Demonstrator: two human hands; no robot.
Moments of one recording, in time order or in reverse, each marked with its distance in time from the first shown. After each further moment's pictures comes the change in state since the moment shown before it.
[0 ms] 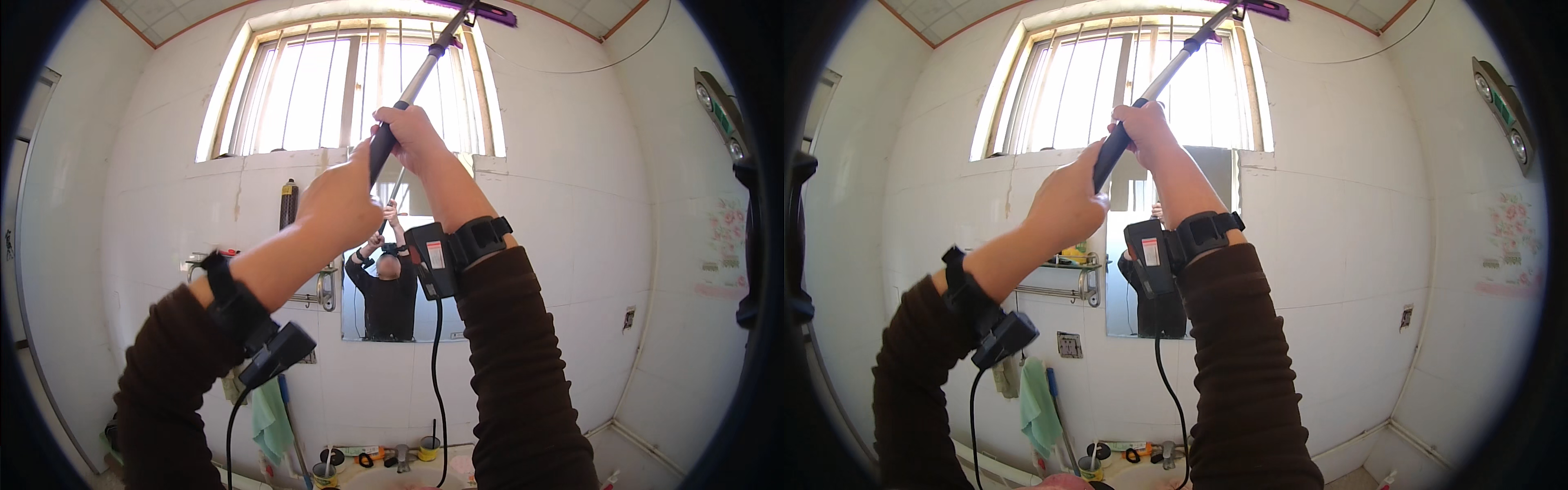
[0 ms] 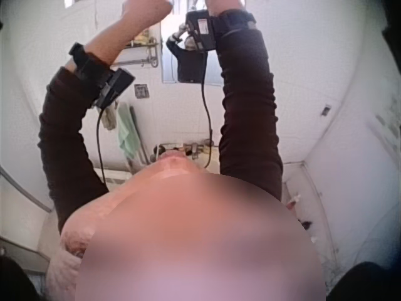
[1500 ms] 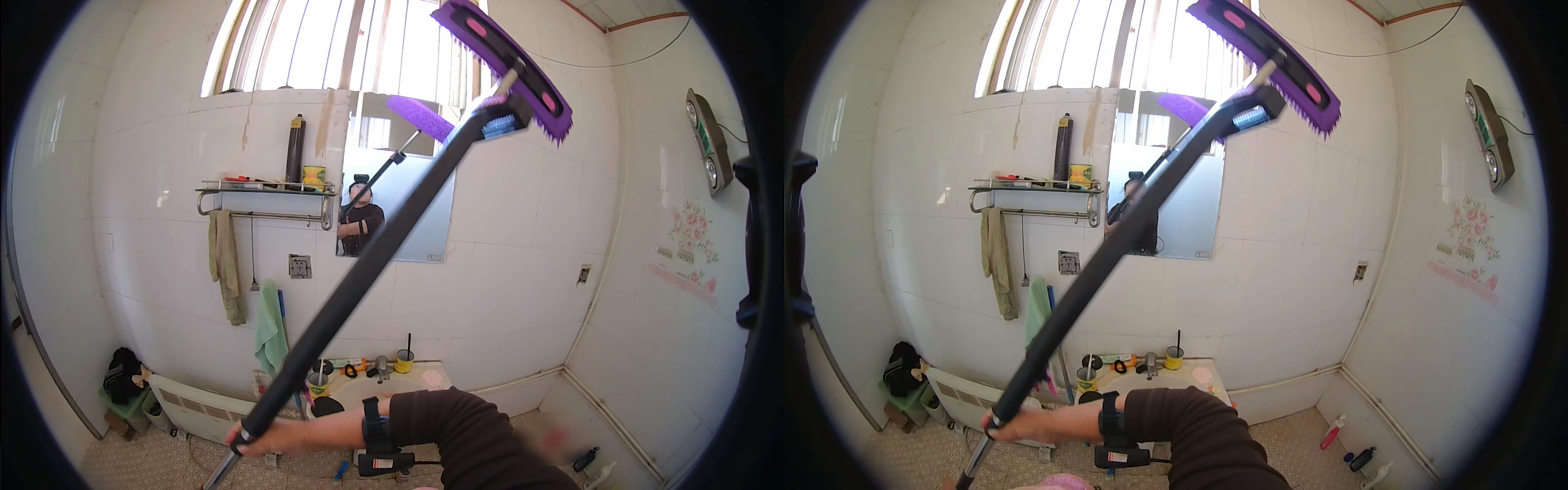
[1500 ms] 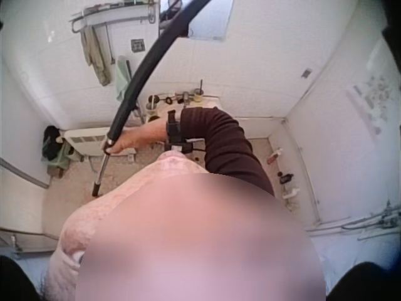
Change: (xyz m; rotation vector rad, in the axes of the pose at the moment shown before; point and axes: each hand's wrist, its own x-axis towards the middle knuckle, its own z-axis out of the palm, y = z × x) left_hand -0.802 -0.243 -0.260 0.111 -0.907 -1.008; right_hand -0.497 0.115 0.236 0.518 -0.956 1.101
